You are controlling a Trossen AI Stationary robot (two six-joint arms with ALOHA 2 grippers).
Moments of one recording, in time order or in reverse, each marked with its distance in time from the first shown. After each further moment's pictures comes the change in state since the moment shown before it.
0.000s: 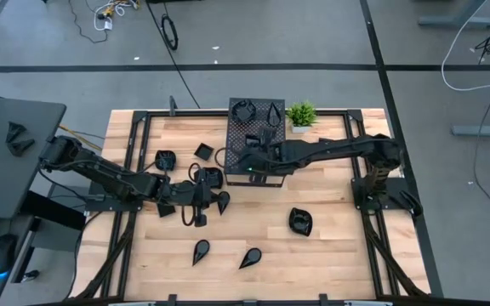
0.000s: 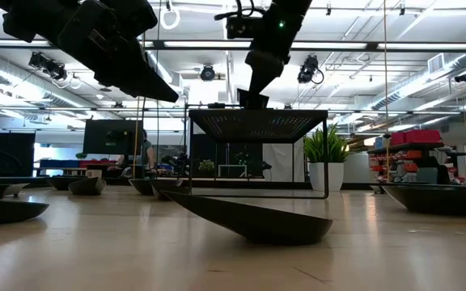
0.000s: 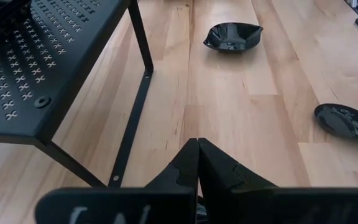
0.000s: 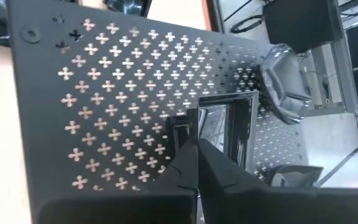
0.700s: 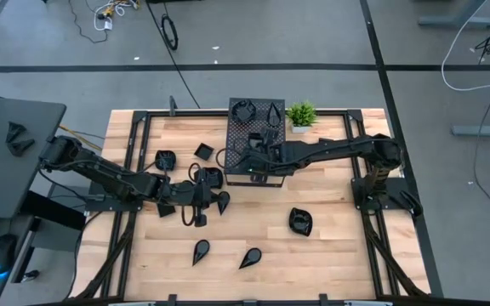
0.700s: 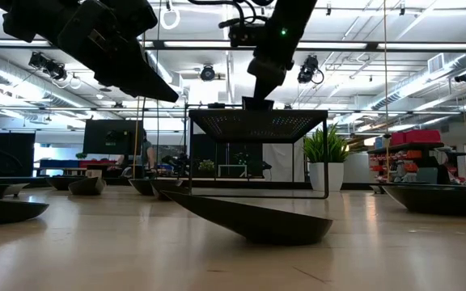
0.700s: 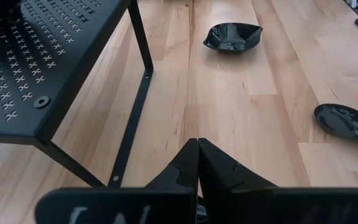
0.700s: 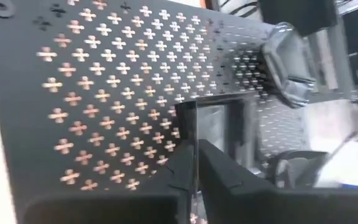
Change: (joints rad) left arm 0.000 0.000 0.000 0.001 0.000 0.000; right arm -0.011 0.000 -0.038 0.001 0.039 0.052
